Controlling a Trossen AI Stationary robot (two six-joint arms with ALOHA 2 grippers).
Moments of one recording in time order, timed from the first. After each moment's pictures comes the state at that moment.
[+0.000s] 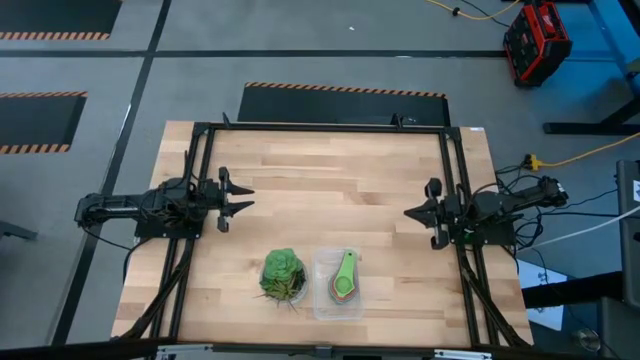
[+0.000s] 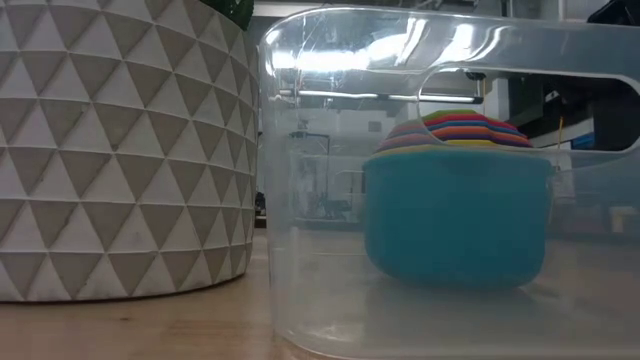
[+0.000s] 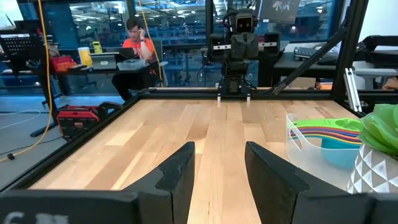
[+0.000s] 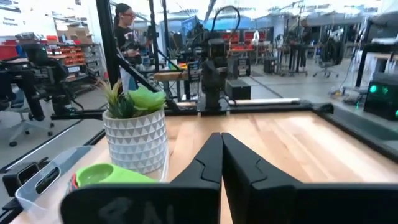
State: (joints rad) left arm 0.07 0.00 0.01 0.02 -0.06 0.02; right arm 0.32 0.00 0.01 0.08 0.31 0.02
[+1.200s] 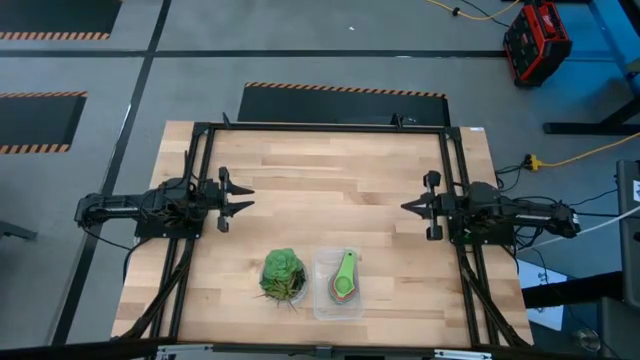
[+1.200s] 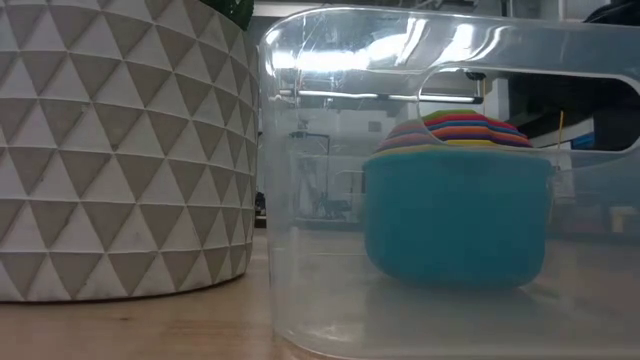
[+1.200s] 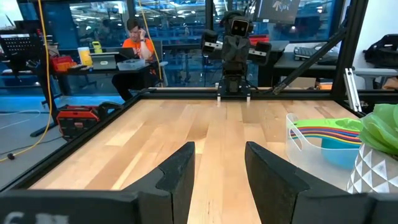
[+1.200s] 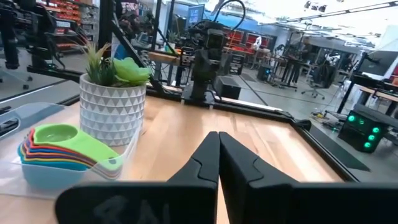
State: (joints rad) left arm 0.07 0.00 0.01 0.02 -0.06 0.02; right arm -0.07 0.00 0.01 0.04 -0.10 -0.18
